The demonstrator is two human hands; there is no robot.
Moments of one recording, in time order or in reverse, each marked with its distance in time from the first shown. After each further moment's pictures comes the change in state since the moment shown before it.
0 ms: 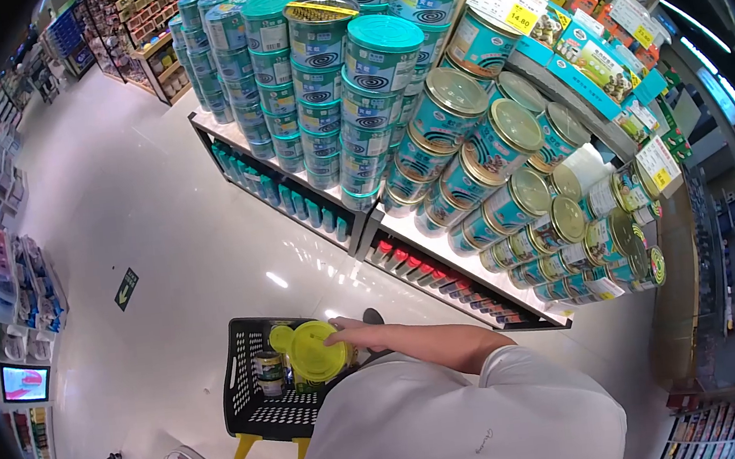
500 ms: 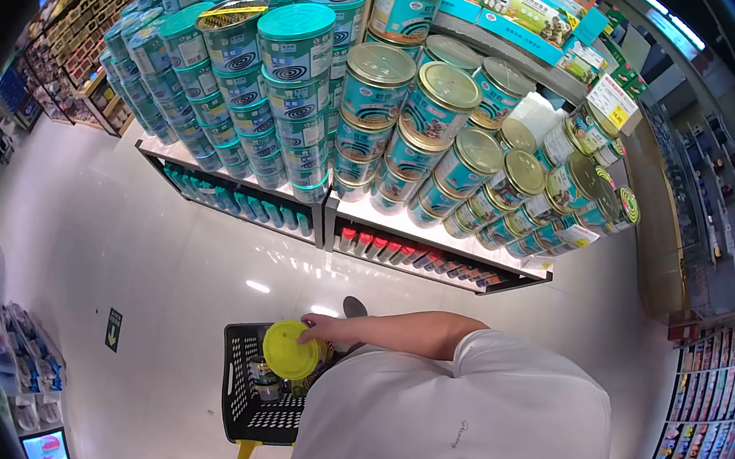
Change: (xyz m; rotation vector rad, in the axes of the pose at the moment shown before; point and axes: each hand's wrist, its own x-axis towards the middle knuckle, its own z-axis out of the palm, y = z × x) left_hand 0.003 -0.018 -0.031 0.183 -0.013 0.084; right_hand -0.008 0.001 0.010 0.112 0.067 -0.046
